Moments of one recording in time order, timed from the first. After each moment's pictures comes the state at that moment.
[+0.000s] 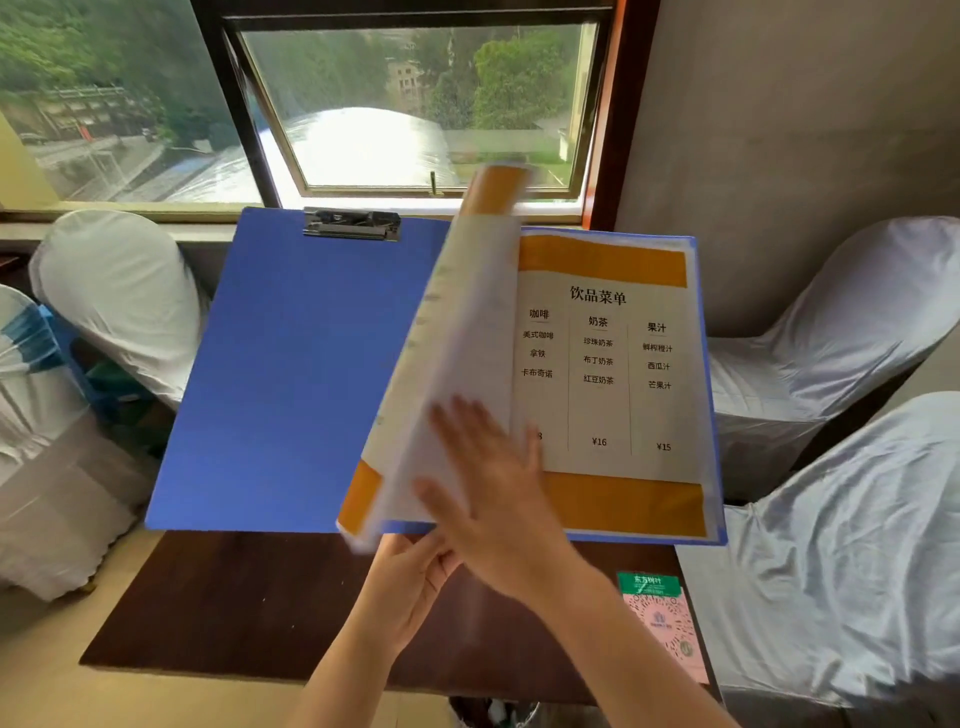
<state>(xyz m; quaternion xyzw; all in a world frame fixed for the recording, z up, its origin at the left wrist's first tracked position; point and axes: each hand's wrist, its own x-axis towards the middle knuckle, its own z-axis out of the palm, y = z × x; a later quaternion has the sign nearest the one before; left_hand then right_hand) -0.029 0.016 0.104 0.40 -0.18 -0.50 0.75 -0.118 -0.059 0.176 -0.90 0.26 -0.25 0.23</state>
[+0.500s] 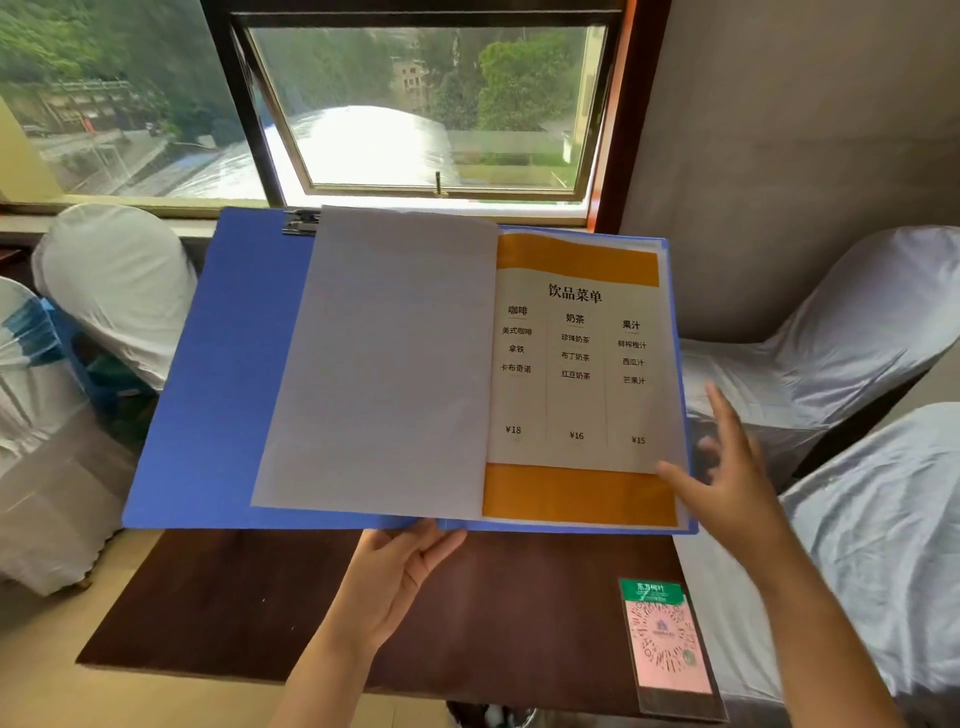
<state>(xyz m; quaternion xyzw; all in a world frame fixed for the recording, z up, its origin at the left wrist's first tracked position) -0.003 0.022 0.100 0.36 -0.14 -0.52 0.76 -0.242 -0.150 0.177 -0.73 0.49 -0.33 0.33</state>
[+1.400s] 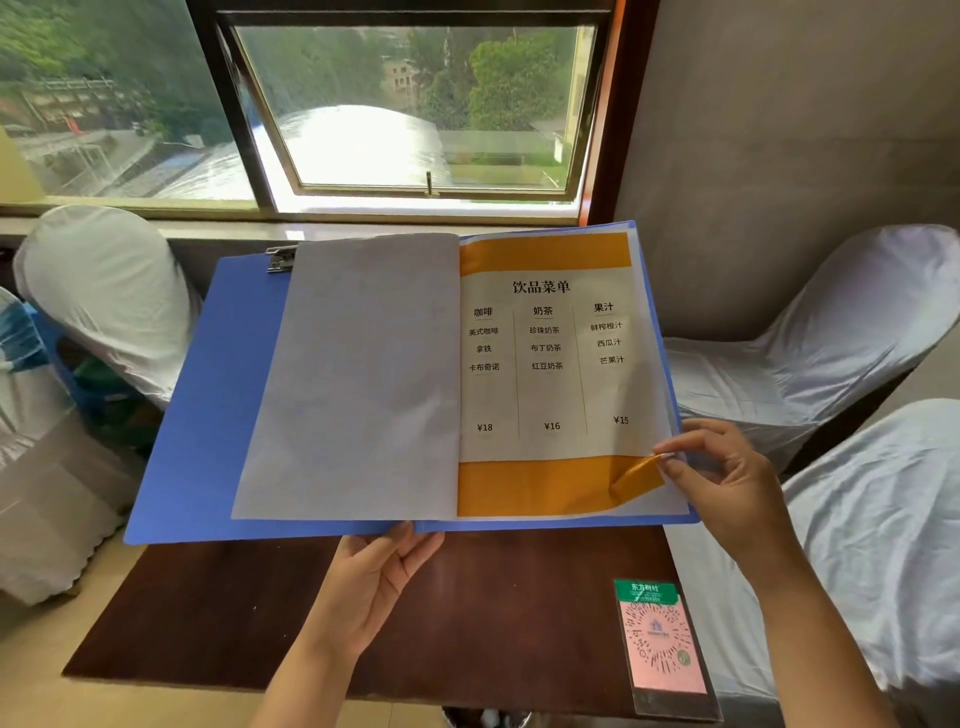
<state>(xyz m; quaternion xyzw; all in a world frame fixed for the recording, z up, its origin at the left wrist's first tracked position) 0.009 0.025 0.093 0.36 -0.13 -0.51 0.77 -0.248 -0.153 0.171 -0.74 0.39 -0.41 0.37</state>
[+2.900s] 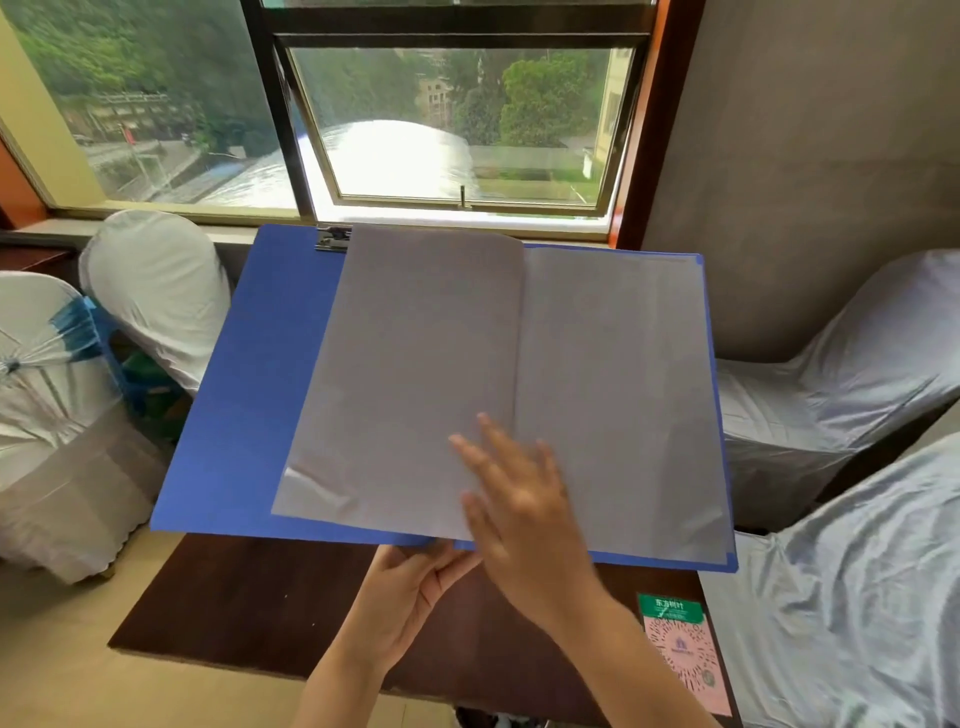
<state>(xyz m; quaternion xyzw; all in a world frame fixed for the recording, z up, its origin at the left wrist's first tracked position) -0.008 0.042 0.103 0.38 -0.16 -0.51 0.76 -0.117 -0.046 0.172 -0.91 0.24 -0.30 0.18</state>
